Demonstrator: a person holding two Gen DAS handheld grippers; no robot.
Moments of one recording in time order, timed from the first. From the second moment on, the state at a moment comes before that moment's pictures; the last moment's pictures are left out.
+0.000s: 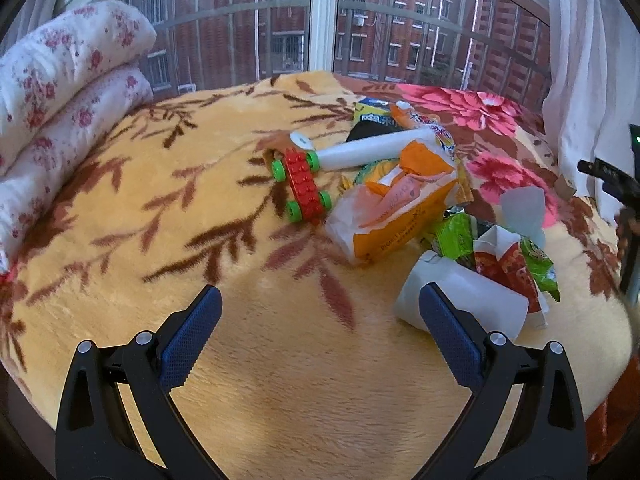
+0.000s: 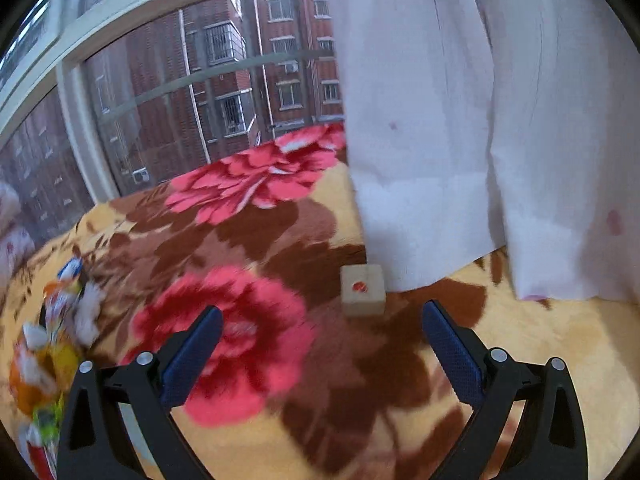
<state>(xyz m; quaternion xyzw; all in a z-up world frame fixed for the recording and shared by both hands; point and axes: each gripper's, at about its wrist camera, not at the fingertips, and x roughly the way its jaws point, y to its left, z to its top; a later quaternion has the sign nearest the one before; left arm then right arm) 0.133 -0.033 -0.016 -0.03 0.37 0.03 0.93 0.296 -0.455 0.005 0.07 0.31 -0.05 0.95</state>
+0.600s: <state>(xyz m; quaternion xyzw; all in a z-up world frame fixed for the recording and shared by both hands) 0.142 -0.028 -0.032 -0.03 0.39 0.03 0.92 0.376 -0.497 -0.043 0.18 0.40 -0.06 0.89</state>
